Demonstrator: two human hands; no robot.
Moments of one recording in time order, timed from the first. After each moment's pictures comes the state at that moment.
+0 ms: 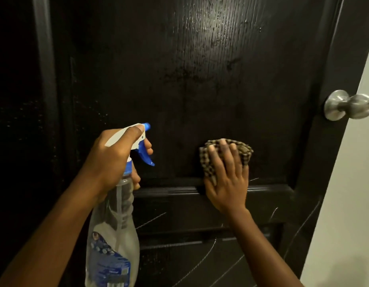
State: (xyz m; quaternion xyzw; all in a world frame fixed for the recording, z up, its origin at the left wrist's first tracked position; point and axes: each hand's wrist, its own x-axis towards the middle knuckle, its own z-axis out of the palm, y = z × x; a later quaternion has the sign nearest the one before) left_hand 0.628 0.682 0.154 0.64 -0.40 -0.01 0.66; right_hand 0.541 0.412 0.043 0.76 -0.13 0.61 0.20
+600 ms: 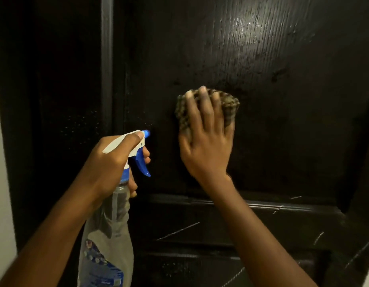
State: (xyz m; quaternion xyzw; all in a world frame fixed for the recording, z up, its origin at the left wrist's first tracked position) left_hand 0.653 0.742 0.153 0.68 -0.34 0.03 0.65; right_hand 0.625 0.535 0.155 0.75 -0.09 0.64 0.15
